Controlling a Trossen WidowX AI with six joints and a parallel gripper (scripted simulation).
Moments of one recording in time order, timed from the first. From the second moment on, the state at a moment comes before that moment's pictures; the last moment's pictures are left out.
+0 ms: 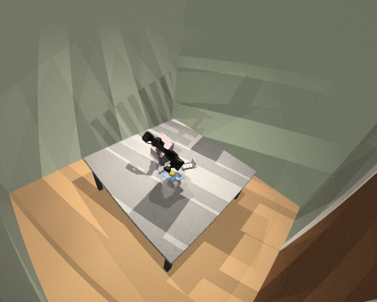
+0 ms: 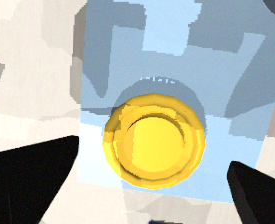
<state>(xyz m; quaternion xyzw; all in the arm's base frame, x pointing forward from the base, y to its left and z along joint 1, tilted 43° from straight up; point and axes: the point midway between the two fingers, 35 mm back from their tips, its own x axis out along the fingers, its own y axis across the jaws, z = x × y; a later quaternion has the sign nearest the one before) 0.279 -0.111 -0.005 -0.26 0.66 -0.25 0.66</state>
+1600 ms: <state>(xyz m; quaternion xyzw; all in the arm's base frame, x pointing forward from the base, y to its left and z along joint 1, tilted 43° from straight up) 0.280 -0.116 -0.019 -0.26 0.67 -0.25 0.65</state>
